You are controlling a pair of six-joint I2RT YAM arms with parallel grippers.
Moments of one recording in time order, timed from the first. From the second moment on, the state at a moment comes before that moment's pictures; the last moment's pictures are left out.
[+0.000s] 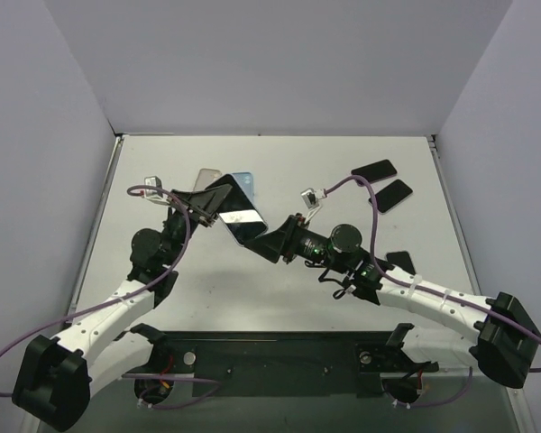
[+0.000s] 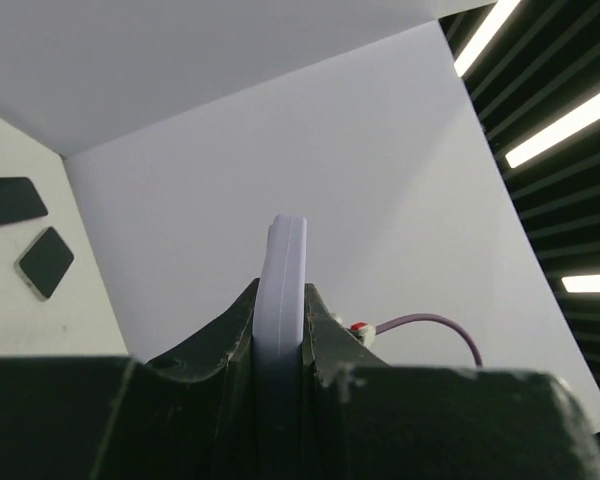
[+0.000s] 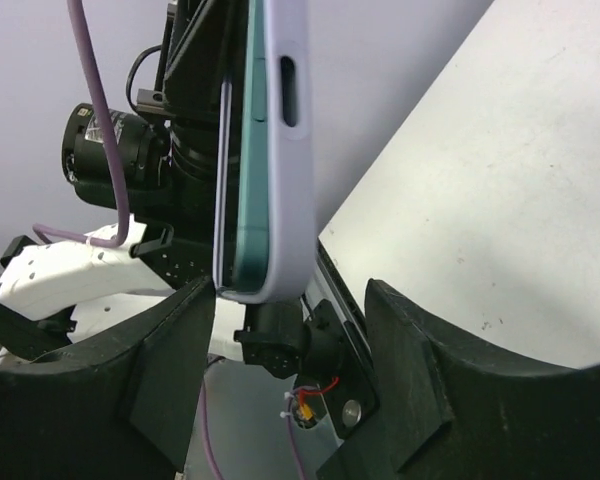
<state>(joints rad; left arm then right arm) -0.45 0.98 0.46 0.89 0.13 -1.45 0.90 1.12 0.62 0.54 -0.22 0.91</state>
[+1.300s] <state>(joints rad) -0.49 0.92 0.45 0.89 0.12 -1.85 0.99 1.16 0.85 0.36 -0.40 0.05</state>
